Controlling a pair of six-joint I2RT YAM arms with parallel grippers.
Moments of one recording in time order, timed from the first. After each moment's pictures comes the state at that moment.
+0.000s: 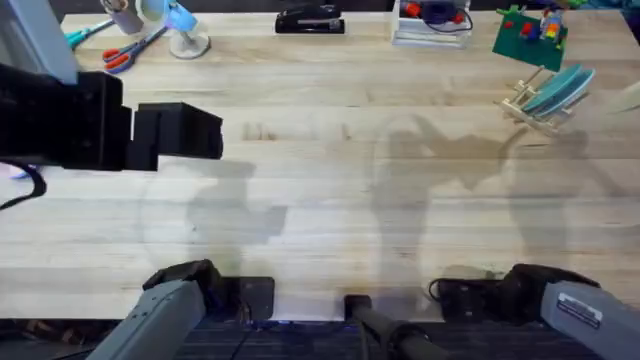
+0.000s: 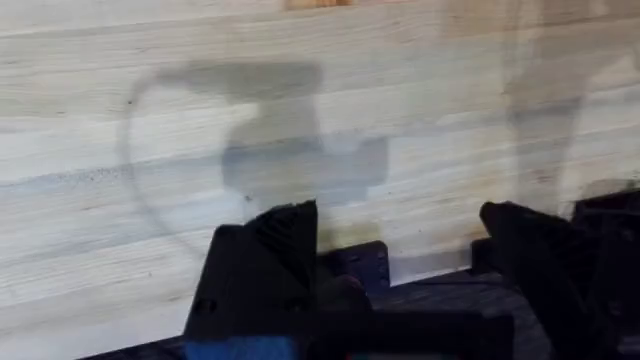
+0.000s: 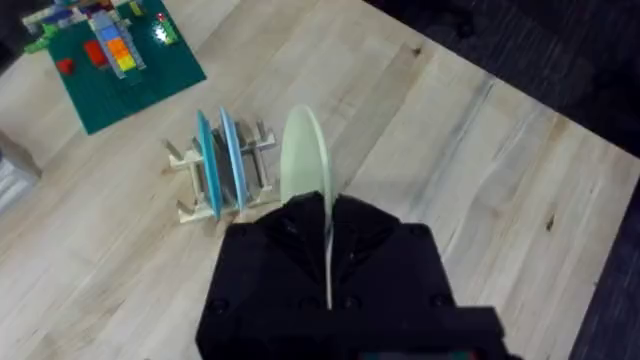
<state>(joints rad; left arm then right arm) 0.24 1.04 1.48 -1.69 0.32 0.26 -0.17 1.14 1.20 -0.95 0.67 0.57</state>
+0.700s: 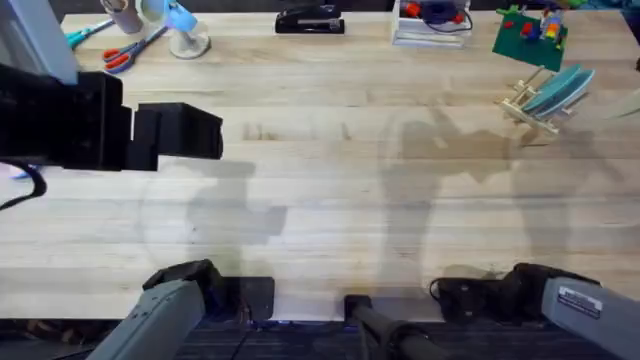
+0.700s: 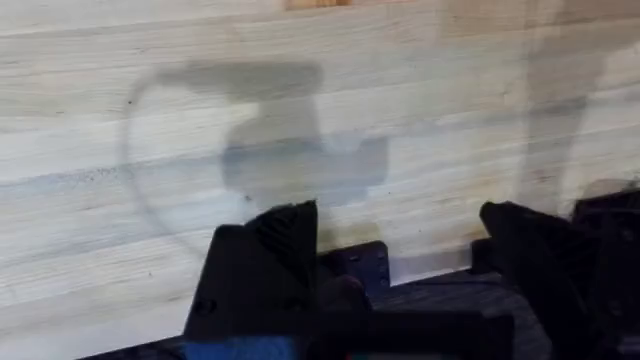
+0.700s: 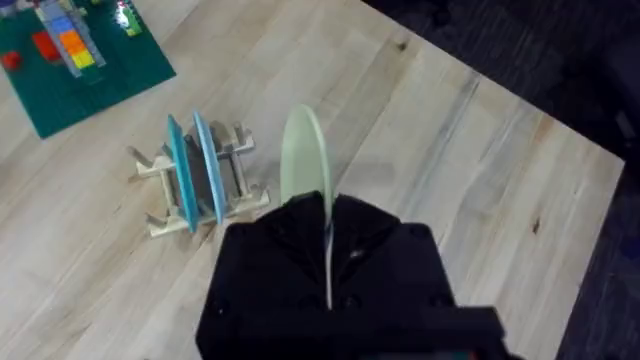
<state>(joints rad) 0.24 1.04 1.48 -1.69 0.32 0.26 -0.23 1.23 1.20 -0.90 0.67 0.52</state>
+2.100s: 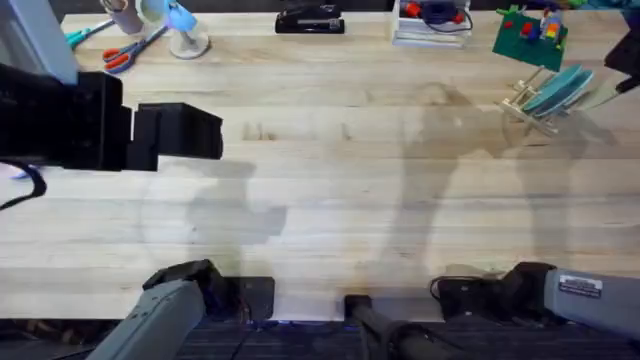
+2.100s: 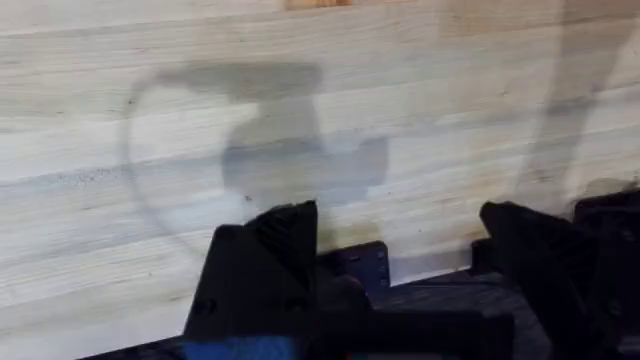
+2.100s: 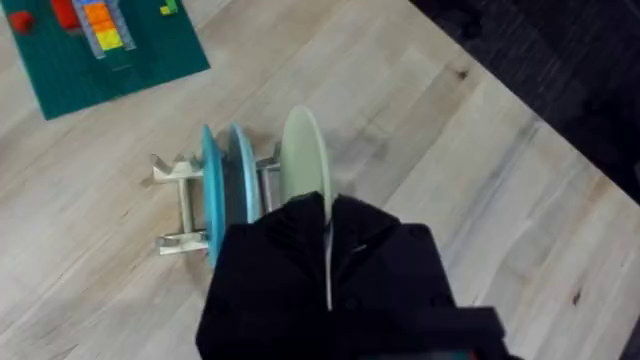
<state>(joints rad) 0.24 1.04 1.48 -1.69 0.32 0.26 -0.30 1.43 1.20 -0.68 0.55 0.32</state>
